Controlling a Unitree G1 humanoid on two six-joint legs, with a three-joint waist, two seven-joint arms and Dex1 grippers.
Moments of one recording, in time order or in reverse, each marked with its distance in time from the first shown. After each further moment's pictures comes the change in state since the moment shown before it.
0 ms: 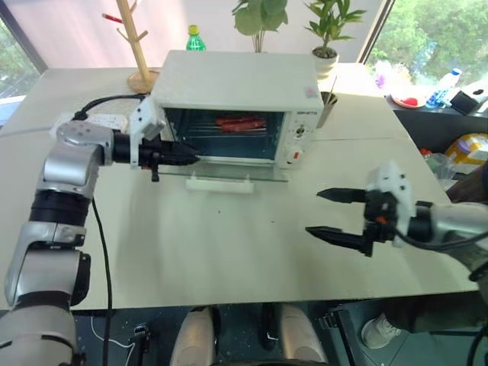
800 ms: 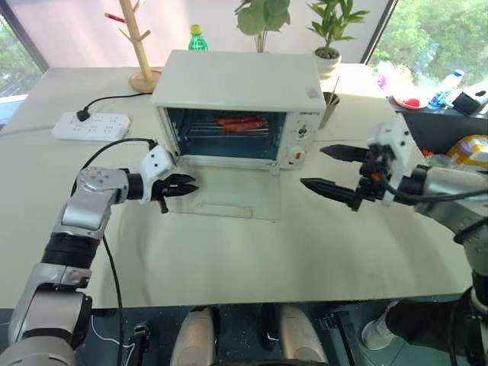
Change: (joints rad) left arm 0.228 -0.049 0.052 -0.155 0.013 0.033 0.249; right arm -0.275 0.077 0.220 0.127 -0.106 -0.083 -0.210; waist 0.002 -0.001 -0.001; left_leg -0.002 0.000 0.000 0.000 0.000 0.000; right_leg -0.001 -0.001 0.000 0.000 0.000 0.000
